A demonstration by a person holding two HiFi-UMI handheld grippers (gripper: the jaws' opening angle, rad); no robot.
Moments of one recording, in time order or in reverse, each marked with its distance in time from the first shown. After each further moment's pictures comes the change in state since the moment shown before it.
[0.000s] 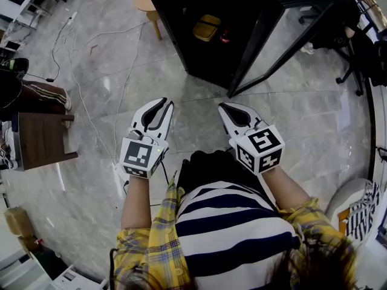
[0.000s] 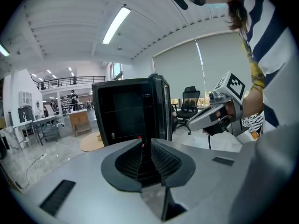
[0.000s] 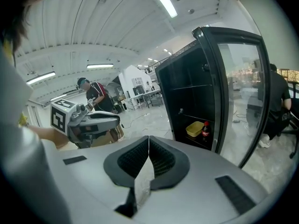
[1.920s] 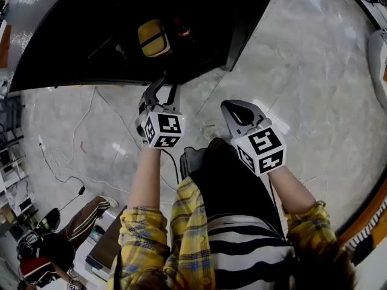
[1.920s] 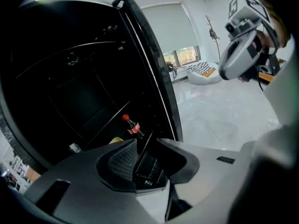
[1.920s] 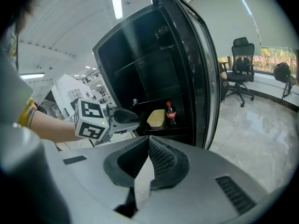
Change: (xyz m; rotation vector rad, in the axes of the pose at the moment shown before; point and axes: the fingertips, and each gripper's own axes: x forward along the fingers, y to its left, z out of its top) left arm 0.248 0.082 -0.120 0.687 0.168 -0.517; right arm 0.132 -0.043 -0.059 0.434 -0.098 -0.657
